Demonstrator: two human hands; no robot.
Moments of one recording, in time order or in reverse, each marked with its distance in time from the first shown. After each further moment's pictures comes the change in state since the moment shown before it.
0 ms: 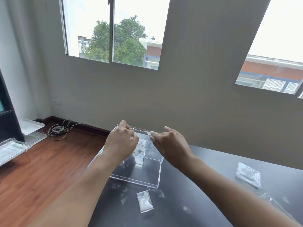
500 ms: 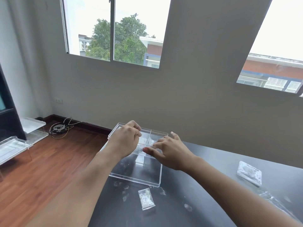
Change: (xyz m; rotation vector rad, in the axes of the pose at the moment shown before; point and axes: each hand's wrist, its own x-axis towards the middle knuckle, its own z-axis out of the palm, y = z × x) left_hand 0.007 -0.006 0.006 -0.028 -0.112 0.116; right_hand -0.008 0.002 0.014 0.096 -0.351 0.064
